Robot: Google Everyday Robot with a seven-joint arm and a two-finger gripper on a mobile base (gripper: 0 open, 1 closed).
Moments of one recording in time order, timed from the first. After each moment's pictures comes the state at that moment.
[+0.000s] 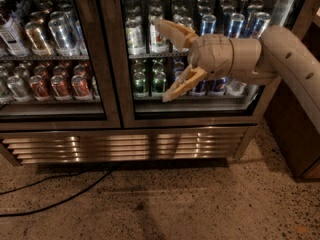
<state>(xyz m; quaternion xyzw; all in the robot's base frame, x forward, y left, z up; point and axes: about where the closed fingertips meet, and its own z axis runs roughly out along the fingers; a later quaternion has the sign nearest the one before) 0.528 -0.001 0.984 -0.58 0.35 0.45 0.59</state>
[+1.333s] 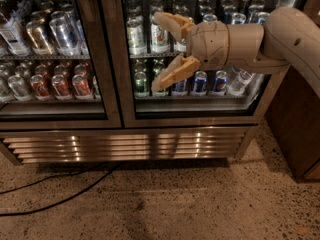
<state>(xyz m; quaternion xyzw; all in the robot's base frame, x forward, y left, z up) 0.550 0.003 0.992 -0.58 0.44 0.37 0.58</state>
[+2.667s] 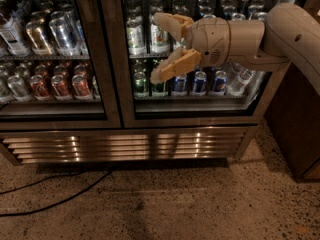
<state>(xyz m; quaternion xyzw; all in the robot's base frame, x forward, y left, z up) 0.549 0.005 1.001 -0.54 0.47 0.43 0.55</state>
